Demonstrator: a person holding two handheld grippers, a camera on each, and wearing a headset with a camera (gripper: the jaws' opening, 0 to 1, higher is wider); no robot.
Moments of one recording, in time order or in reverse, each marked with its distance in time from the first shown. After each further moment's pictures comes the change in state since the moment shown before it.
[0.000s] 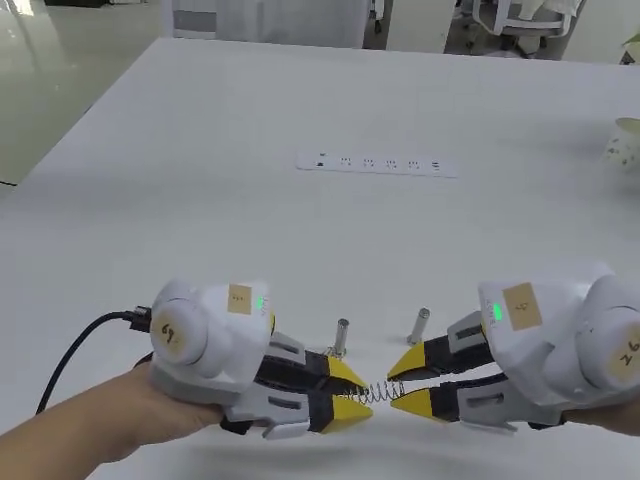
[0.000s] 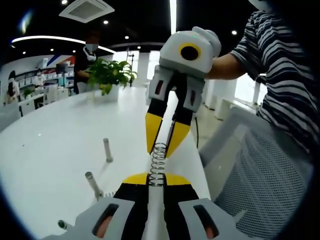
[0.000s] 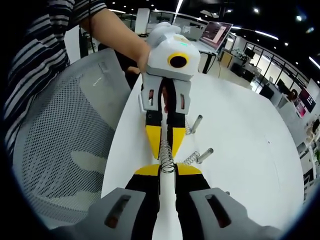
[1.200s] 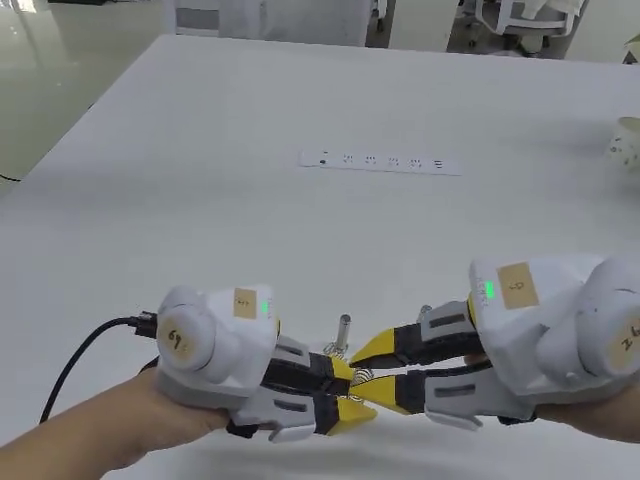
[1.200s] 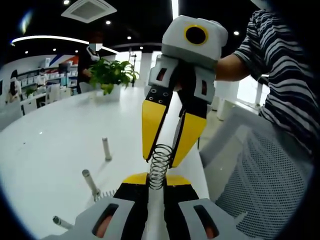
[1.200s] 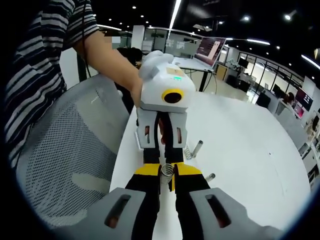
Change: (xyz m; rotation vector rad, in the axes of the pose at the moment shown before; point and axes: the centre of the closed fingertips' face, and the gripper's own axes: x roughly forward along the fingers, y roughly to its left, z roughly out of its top) left arm 0.002 -0.006 -0.003 -0.006 -0.005 0.023; right arm 0.010 0.004 0.044 0.024 -0.145 -0.023
